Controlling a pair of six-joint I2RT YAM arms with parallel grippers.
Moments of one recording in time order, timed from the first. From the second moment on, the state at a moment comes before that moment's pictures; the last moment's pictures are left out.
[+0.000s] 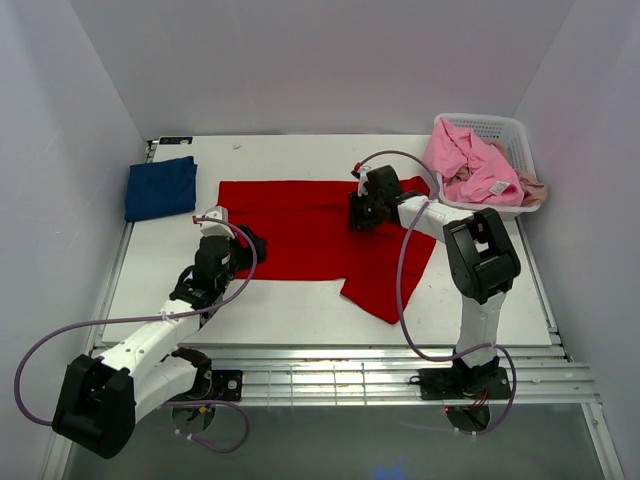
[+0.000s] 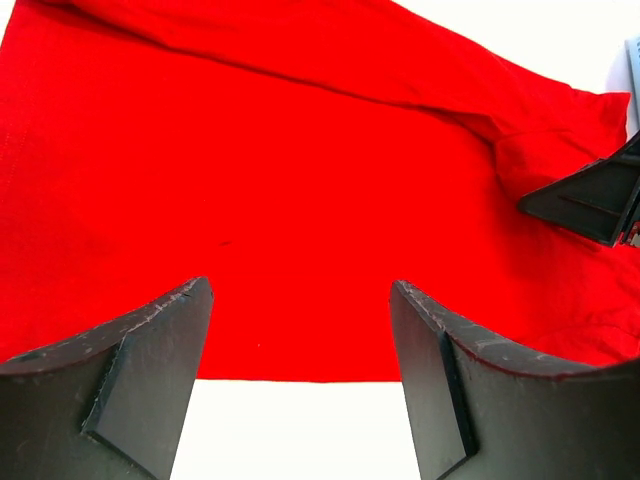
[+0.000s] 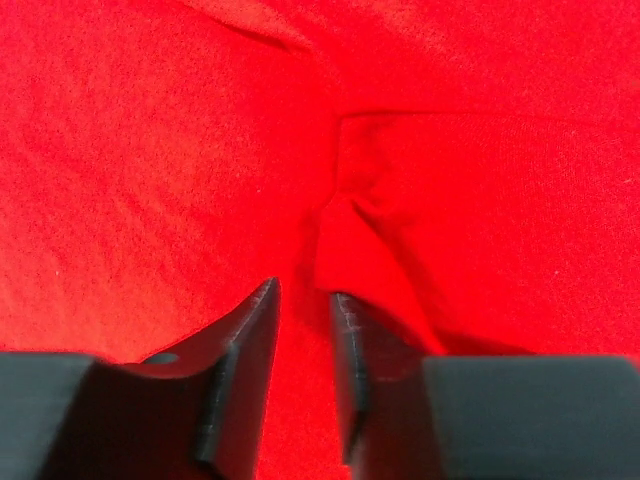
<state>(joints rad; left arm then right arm) -0.40 0.98 0.42 0.19 -0.20 -0.55 0.47 1.95 1.29 -0.18 -0.22 0.15</state>
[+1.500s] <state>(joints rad) -0.40 0.97 0.40 0.19 -0.20 -0.55 0.50 1.69 1.17 -0.04 -0.27 0.23</state>
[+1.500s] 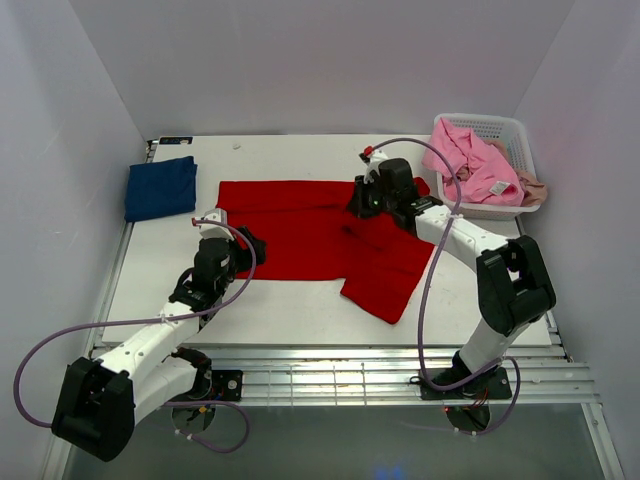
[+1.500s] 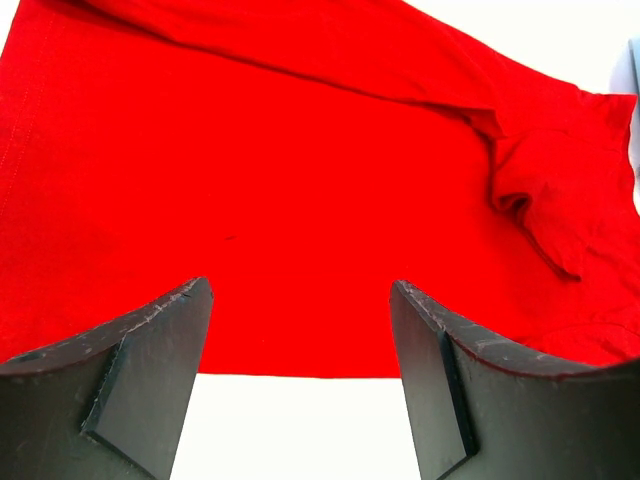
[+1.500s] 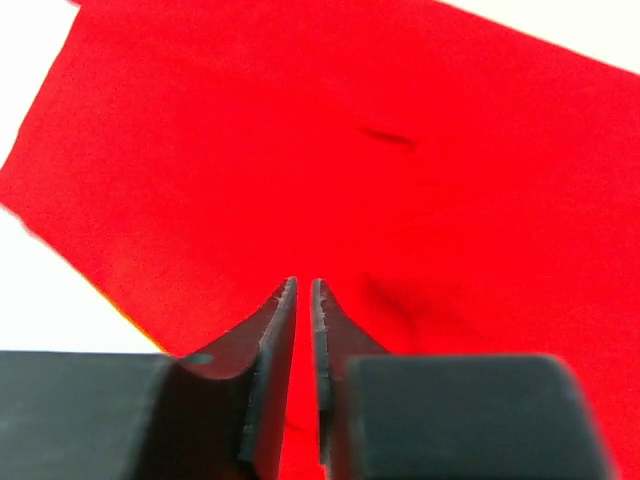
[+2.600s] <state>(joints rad) -0.18 1.92 0.95 0.55 -0.29 -0.31 0.28 1.92 1.26 -0.11 -0.02 0.14</state>
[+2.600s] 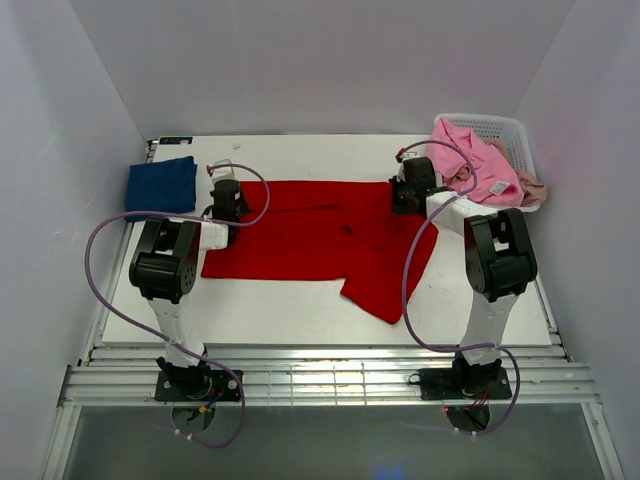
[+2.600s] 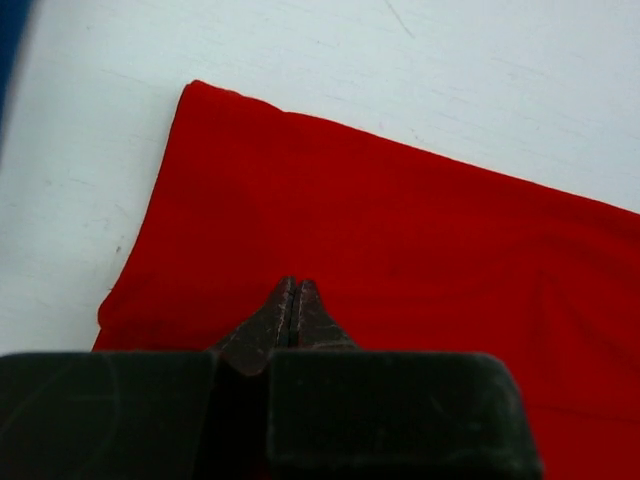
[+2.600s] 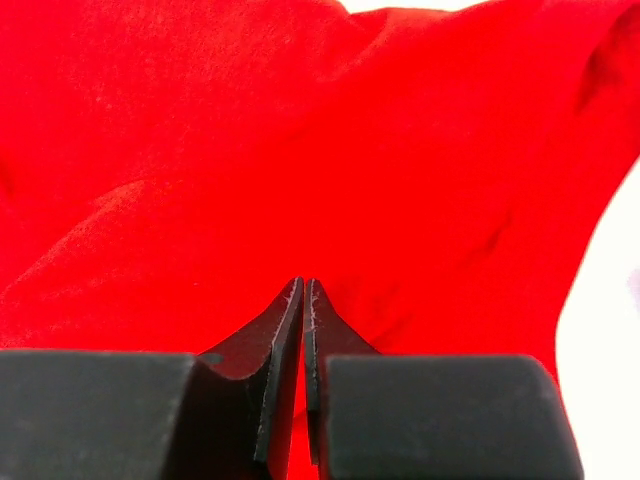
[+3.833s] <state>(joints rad) 0.01 2.23 1.53 0.04 -0.05 -0.47 0.18 2.06 1.44 -0.36 -0.04 0.07</state>
